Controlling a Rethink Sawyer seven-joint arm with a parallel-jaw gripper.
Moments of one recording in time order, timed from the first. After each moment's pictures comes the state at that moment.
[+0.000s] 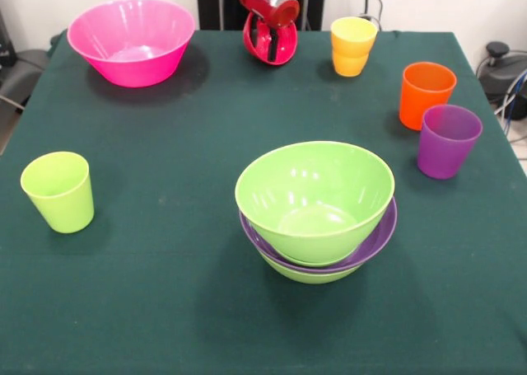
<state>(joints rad) -0.40 -0.45 -0.05 2.30 0.04 -0.34 2.26</state>
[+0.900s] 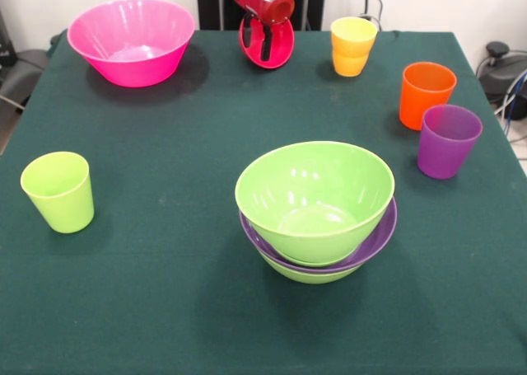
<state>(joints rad) -0.40 -0.50 -0.05 2.30 0.04 -0.34 2.26</state>
